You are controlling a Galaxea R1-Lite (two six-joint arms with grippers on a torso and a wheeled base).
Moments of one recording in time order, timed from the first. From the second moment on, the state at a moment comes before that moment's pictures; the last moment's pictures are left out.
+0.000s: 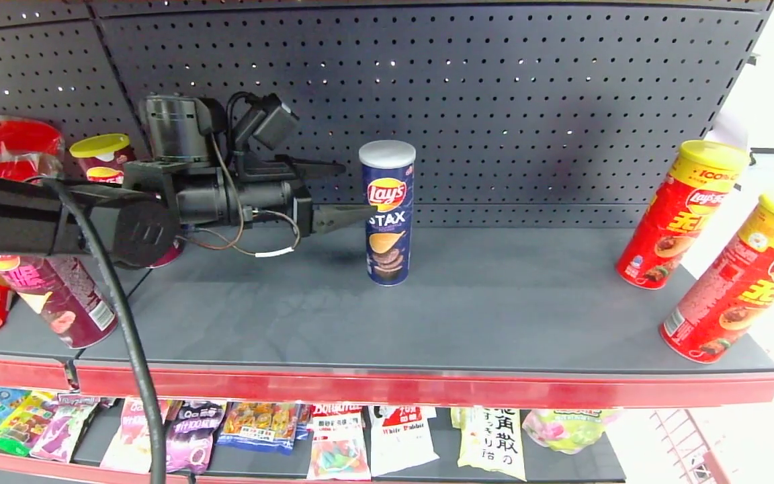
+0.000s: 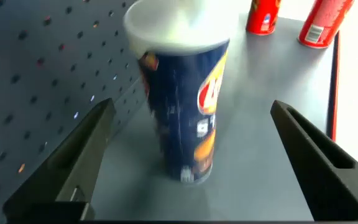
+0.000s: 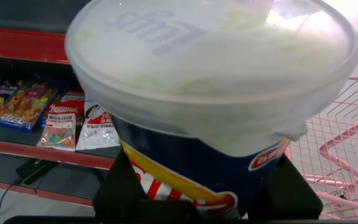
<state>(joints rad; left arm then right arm) -0.32 1.94 -1.31 -0.48 -0.78 0.26 0.10 0.10 0.00 0.00 0.02 -0.02</state>
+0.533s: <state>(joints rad) -0.34 2.04 -1.46 -0.47 -0.78 0.22 0.10 0.10 0.00 0.00 0.02 -0.02</state>
